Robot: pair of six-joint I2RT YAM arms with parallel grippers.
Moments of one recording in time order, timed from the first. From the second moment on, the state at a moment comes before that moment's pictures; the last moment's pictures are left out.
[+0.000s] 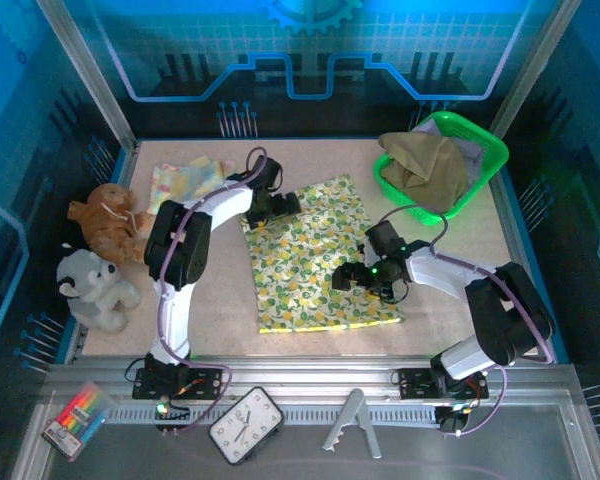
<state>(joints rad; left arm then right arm) -0.33 2.16 1.61 -0.58 0.13 -0.67 0.46 1.51 0.75 -0.50 -0.41 0.57</state>
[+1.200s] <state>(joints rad) -0.53 1.64 0.96 -0.41 0.43 -1.06 0.47 1.53 0.91 -0.48 -0.28 0.81</state>
